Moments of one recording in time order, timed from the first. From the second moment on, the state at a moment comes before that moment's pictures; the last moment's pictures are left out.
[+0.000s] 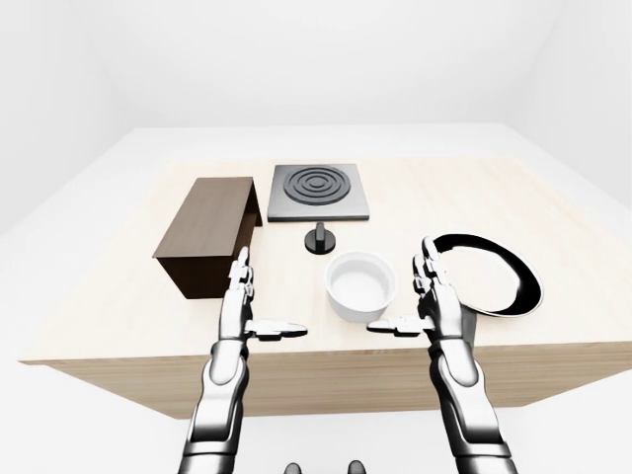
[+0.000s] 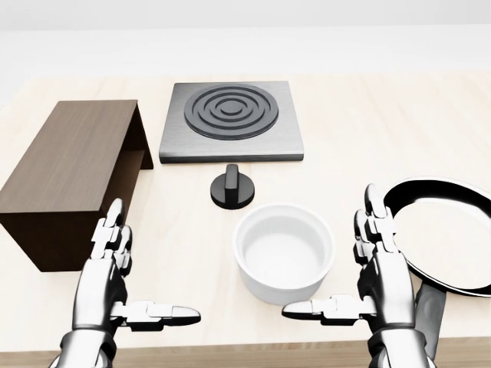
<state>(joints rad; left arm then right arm) -0.02 0.01 0.01 0.05 0.03 0.01 -0.01 0.03 -0.02 -0.05 -0.04 0.02 -0.09 0.02</state>
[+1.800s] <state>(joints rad) -0.26 -0.19 -0.30 0.18 0.83 0.09 0.12 -0.08 -0.10 -0.19 -0.04 0.09 0.00 0.00</state>
